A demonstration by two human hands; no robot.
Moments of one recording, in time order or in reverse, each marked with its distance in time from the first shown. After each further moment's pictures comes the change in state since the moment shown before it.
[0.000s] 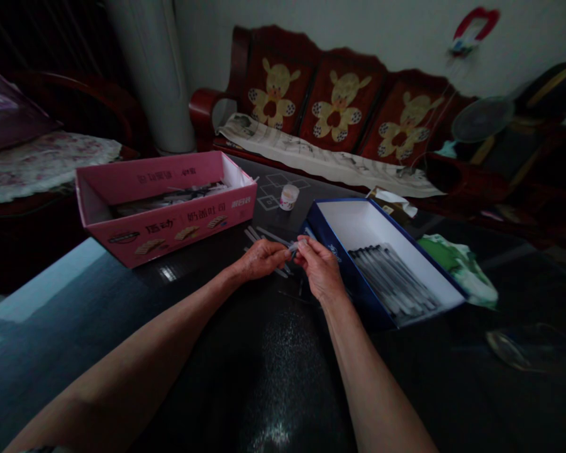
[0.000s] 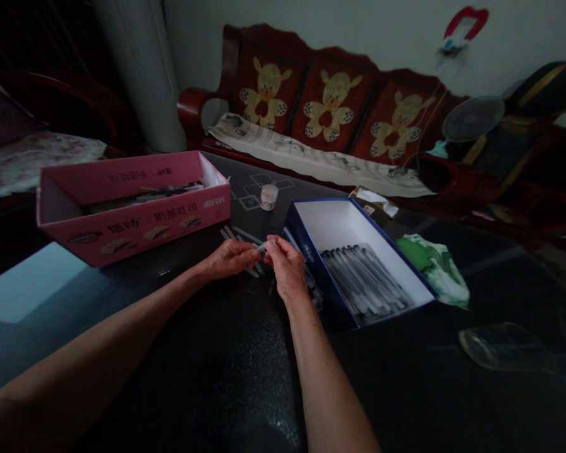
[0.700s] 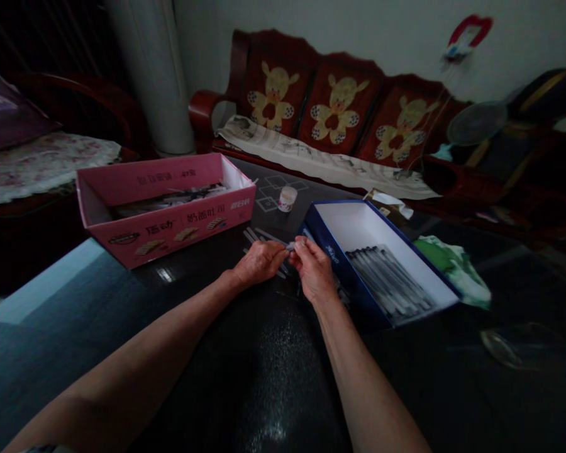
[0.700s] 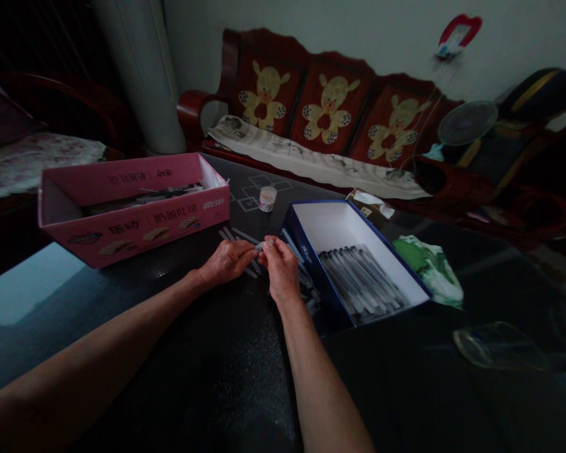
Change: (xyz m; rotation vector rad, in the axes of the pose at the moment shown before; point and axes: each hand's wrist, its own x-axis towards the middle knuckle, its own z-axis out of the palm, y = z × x) left_hand -0.003 0.002 0.006 0.390 0.189 0.241; right_hand -0.005 0.001 0.011 0.103 0.033 0.008
